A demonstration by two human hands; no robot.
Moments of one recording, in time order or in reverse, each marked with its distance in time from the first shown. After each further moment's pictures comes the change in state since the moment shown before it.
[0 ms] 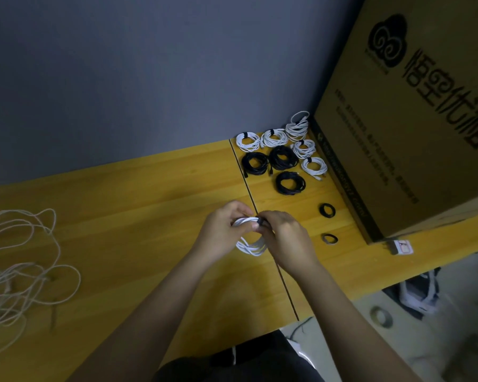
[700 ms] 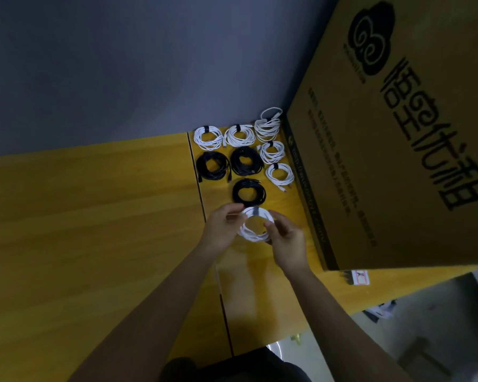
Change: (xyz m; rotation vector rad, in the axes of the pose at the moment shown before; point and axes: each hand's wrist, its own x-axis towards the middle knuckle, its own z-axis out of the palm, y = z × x) left_hand 0.129 -0.007 0.127 -0.149 0.088 -0.227; right_hand 0.052 0.170 -0.016 0.628 0.161 0.487
